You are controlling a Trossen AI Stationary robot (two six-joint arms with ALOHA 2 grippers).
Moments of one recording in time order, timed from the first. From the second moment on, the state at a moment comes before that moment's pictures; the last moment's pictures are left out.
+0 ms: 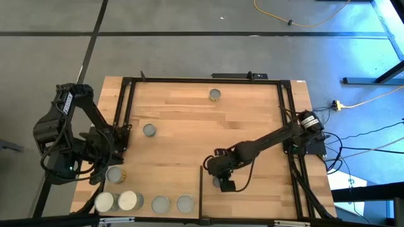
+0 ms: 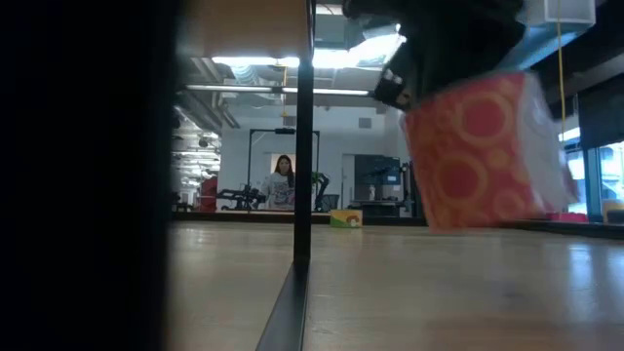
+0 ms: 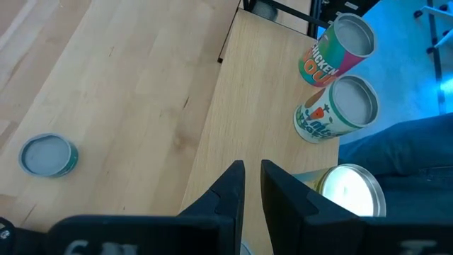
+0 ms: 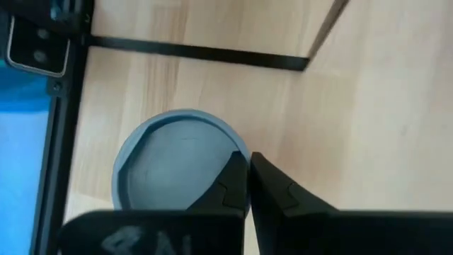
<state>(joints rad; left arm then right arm) -1.26 1.21 1.62 -1.57 -0.64 -1.48 0.39 1.89 1.40 -0.65 -0.11 0.29</state>
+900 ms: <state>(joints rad) -1.26 1.21 1.62 -1.57 -0.66 -1.40 0.20 1.89 1.95 -1.34 -0.03 -0.01</state>
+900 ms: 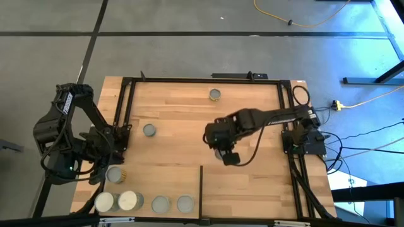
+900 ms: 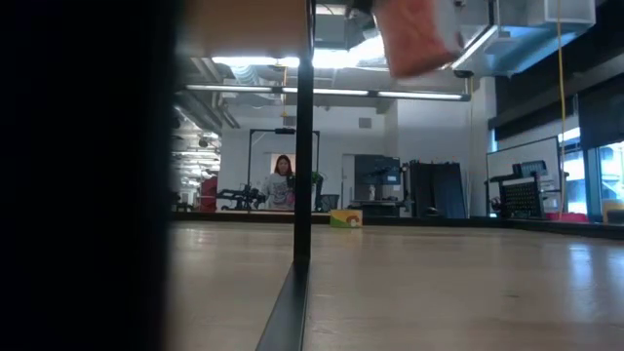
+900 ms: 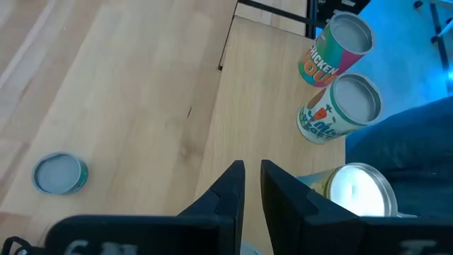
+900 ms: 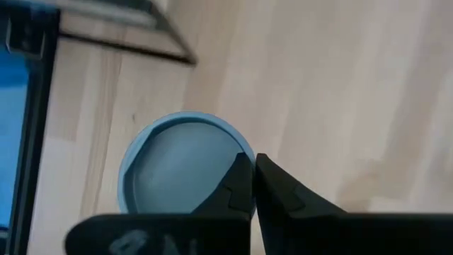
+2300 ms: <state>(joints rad) -1.26 1.21 1.62 -1.57 -0.76 -1.41 0.11 2.04 2.16 -0.89 -0.08 0.00</state>
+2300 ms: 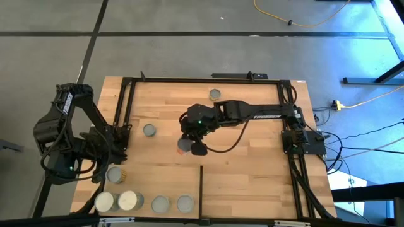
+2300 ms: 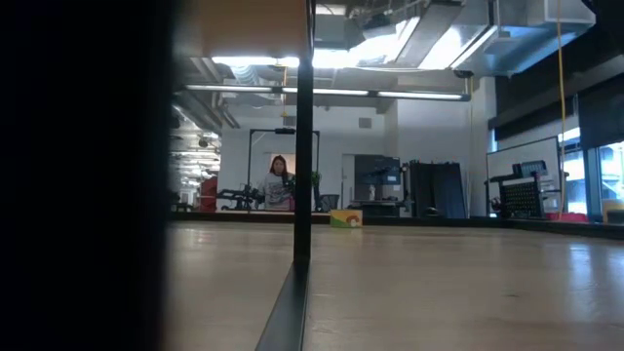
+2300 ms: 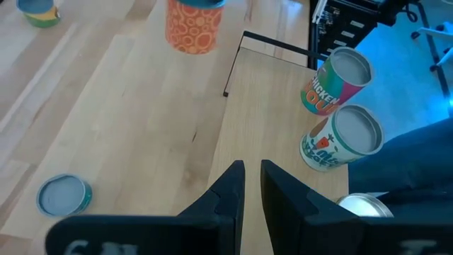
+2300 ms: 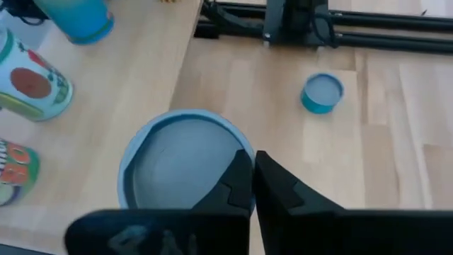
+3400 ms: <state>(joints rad) -1.26 1.21 1.62 -1.57 -0.83 -1.41 -0.10 2.28 2.16 -0.93 -0.14 -0.12</state>
